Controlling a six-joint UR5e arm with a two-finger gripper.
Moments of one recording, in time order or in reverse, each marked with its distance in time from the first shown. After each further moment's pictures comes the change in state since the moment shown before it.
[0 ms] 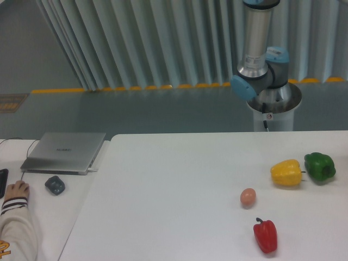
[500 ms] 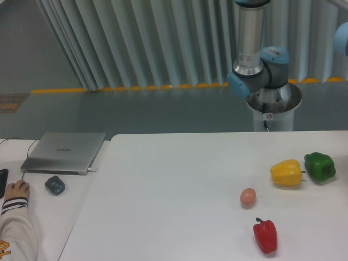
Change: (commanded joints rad) arm -0.178 0.026 0.071 -0.089 0.005 -0.295
